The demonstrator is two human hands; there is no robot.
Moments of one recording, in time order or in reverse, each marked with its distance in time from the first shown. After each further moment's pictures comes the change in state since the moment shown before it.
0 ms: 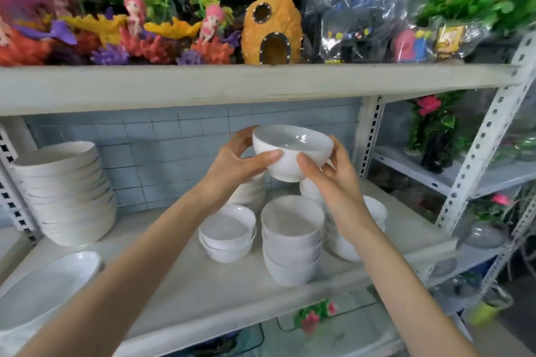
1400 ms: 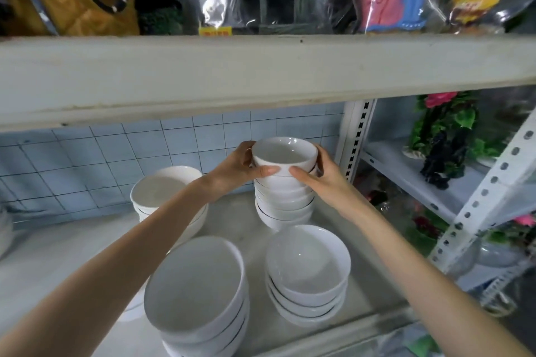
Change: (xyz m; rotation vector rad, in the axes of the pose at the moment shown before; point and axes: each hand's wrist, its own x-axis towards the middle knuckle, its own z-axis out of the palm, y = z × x) left_hand 0.170 -0.119 0.082 0.231 -0.079 -0.300; right_hand 0.161 0.122 -0.165 -0.353 -0.180 0.170
